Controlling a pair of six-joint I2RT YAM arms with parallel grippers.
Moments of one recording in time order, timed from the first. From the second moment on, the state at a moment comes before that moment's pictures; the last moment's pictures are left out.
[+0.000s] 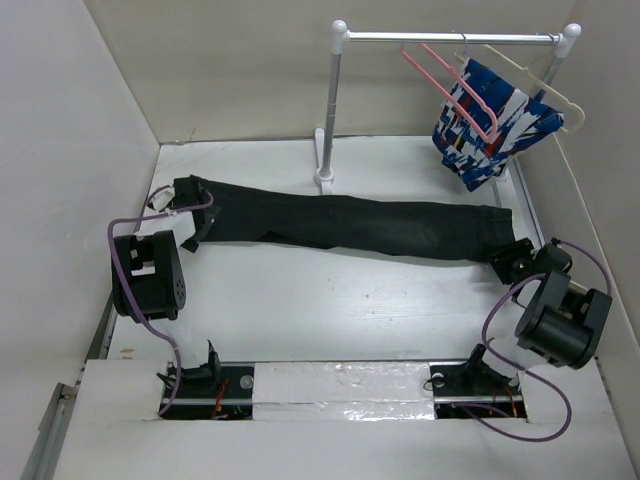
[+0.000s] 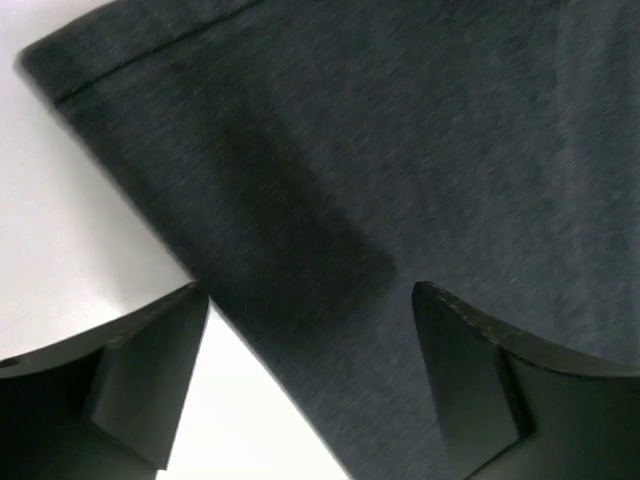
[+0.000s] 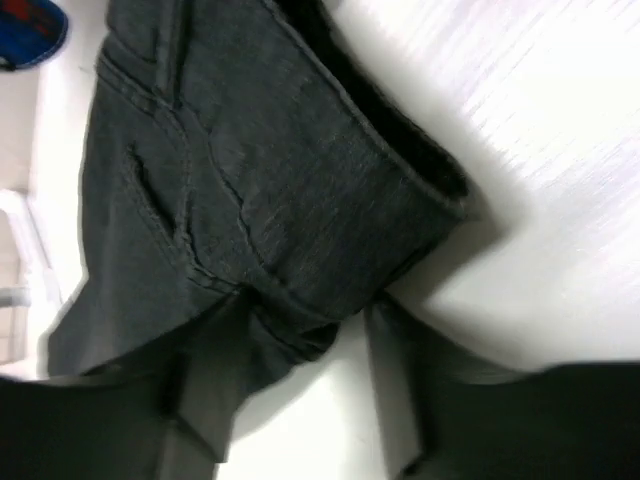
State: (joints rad) left arm 0.11 1.72 1.00 -0.28 -0.29 -0.93; right arm -0.62 1.43 0.38 0.44 -0.42 0.67
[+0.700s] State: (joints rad) left arm 0.11 1.72 1.06 -0.44 -0.52 -0.89; right arm -0.56 1.20 0.31 0.26 -0.37 0.68
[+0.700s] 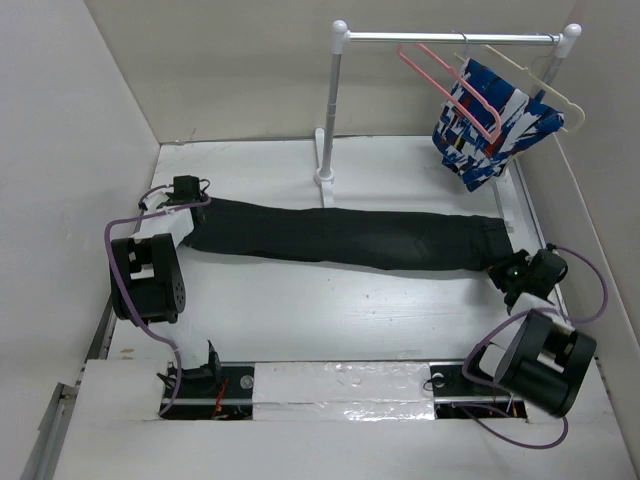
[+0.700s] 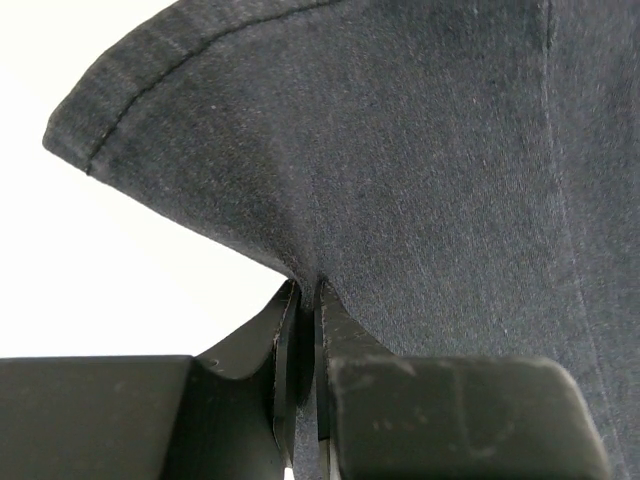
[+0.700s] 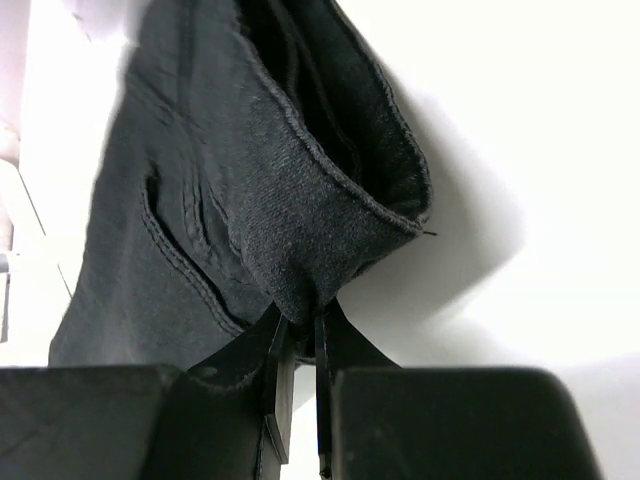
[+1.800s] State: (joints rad) left arm -0.49 1.11 0.74 -0.16 -0.23 -0.80; right arm -0.76 1.04 0.27 0.13 -0.31 0.62
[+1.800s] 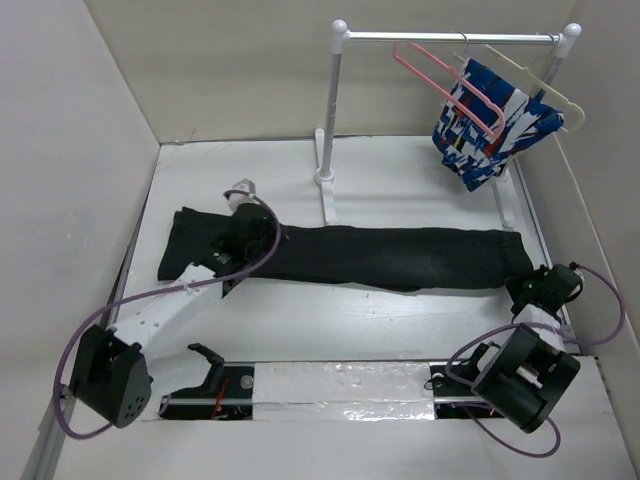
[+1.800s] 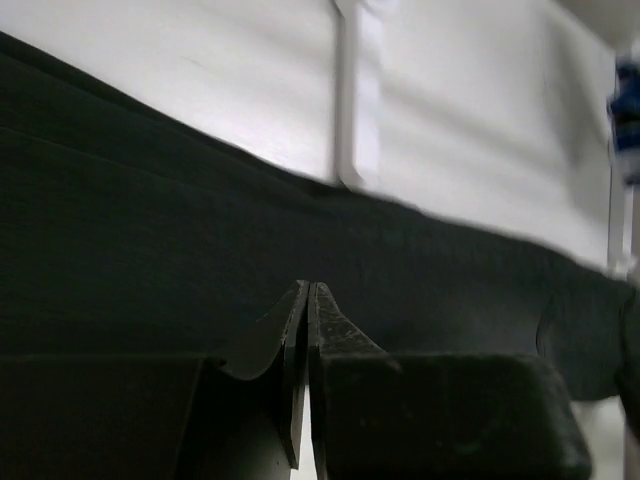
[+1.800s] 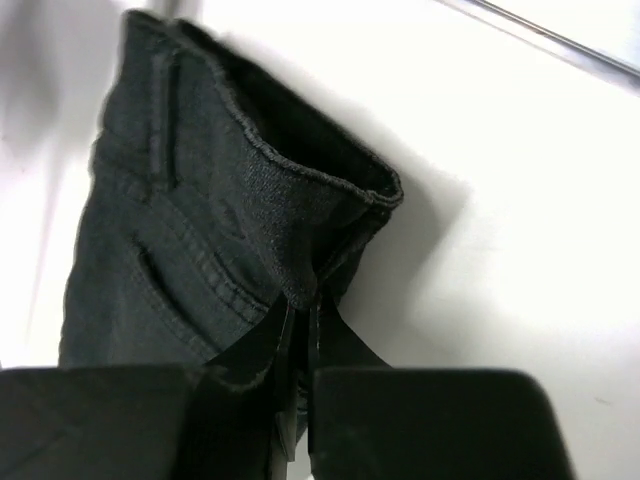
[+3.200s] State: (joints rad) left arm -1.11 1.83 0.87 0.31 -0.35 -0.95; right arm 0.79 0.91 1.22 -0.28 0.36 0.30
